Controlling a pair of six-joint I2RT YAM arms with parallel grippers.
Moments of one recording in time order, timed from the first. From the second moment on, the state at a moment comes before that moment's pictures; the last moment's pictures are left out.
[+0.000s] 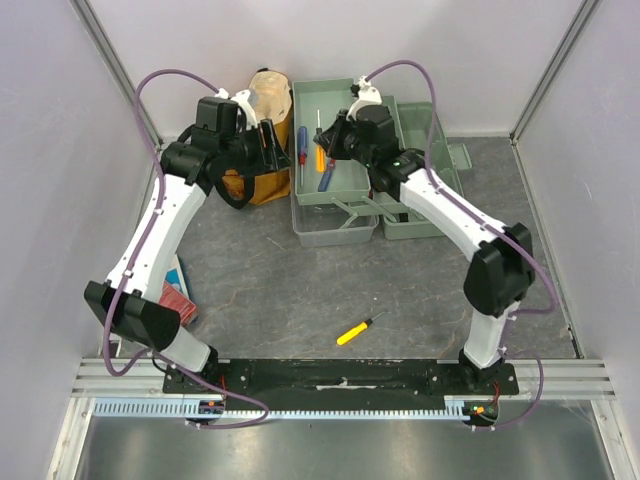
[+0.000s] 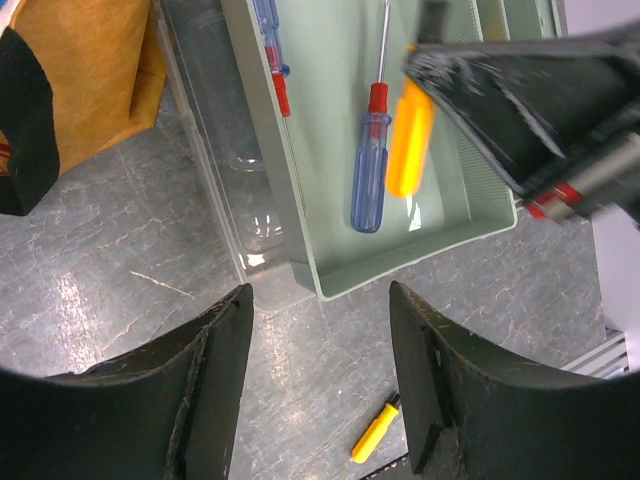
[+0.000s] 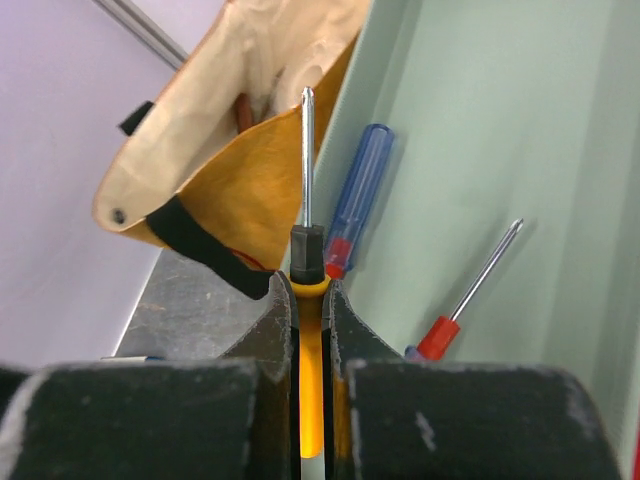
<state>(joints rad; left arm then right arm) -0.33 1.56 1.78 -0.84 0.19 -0.41 0.57 1.80 1.69 -0.08 0.01 0.50</state>
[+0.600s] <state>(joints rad) -0.46 1.37 1.45 -0.73 0.32 -0.20 0.59 2.05 1.94 -0.28 0.17 0.53</state>
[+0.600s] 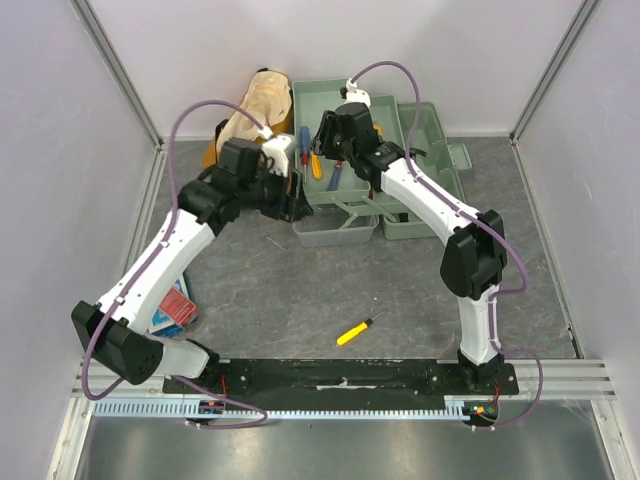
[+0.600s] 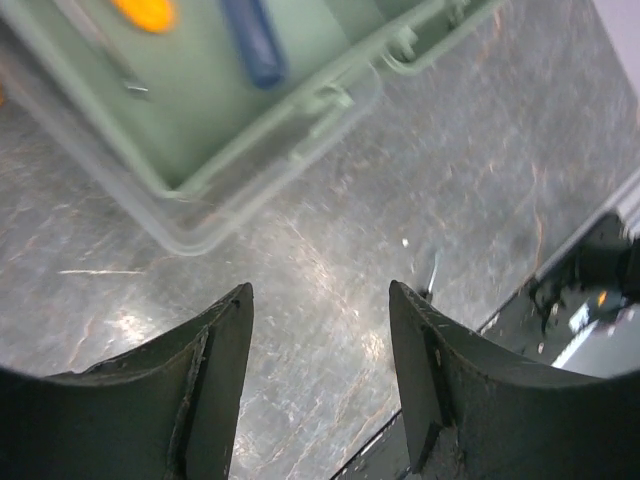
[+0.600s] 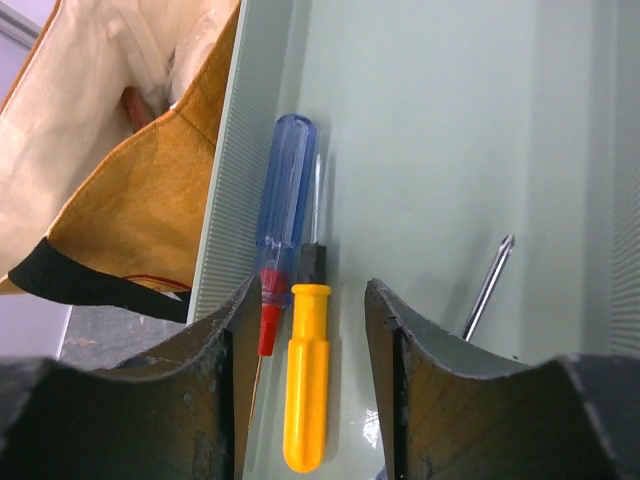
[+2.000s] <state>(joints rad) -1.27 1.85 1.20 -0.60 -0.05 -0.21 0.08 1.51 1.47 -0.43 0.27 0.58</state>
